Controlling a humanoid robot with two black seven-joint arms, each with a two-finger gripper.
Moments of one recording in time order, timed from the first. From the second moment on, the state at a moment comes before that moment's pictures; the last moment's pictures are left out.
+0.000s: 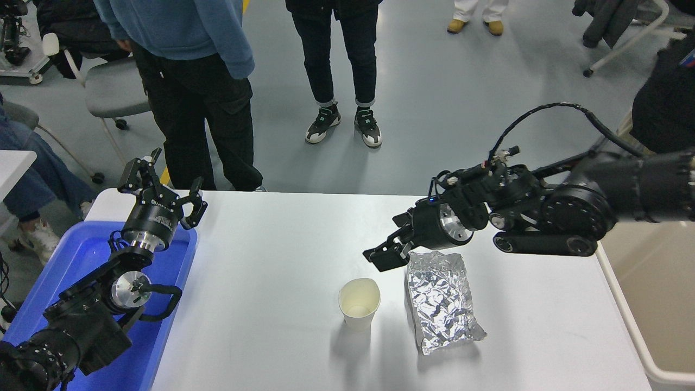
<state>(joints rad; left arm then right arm) -0.62 0.29 -0.79 -0.43 0.08 -0.50 -0.60 1.71 -0.10 -0.82 1.23 -1.08 -0.06 0.25</state>
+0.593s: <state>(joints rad) -0.62 0.29 -0.80 -0.43 0.08 -0.50 -0.60 1.51 -0.01 -0.89 1.01 -1.07 -0.11 0.26</state>
